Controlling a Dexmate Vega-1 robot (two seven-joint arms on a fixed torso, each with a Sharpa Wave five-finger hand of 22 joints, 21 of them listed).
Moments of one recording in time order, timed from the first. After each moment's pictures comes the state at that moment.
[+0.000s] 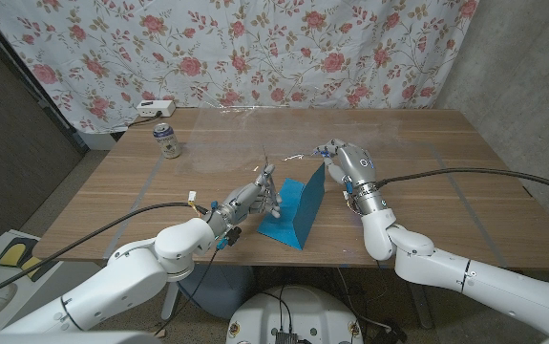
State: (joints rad) left arm 1.29 0.90 0.40 -2.22 -0.60 0.24 0.25; left_hand 0.35 0.09 -0.24 0.12 0.45 0.88 0.06 0.82 0.72 0.88 0.01 0.82 0.77 1.05 -0.07 0.56 0.55 0.71 0.05 0.45 0.22; right arm -0.80 -0.84 -1.00 -1.82 -0.47 -0.30 -0.91; right_hand 1.26 0.18 0.34 -0.11 0.18 0.86 -0.19 0.22 0.28 0.58 -0.19 0.93 0.61 0.78 -0.09 0.37 0.89 0.51 -0.05 0.86 0.19
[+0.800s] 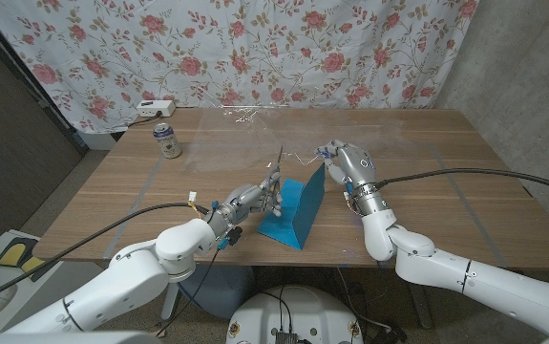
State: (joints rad) left arm 1.29 0.89 0.41 -2.21 -0.59 0.21 0.24; left_hand 0.68 0.21 0.10 0.03 0.32 0.88 0.07 0.83 0.76 0.88 0.00 0.82 0.81 1.03 -0.07 0.57 0.57 0.69 0.05 0.46 0.24; right arm -0.80 -0.85 -1.00 -1.81 -0.47 -0.29 -0.91; right_hand 1.26 0.18 0.34 -0.11 0.18 0.86 -0.19 0.22 0.28 0.58 -0.19 0.92 0.61 0.78 -0.09 0.35 0.90 0.51 -0.05 0.89 0.19
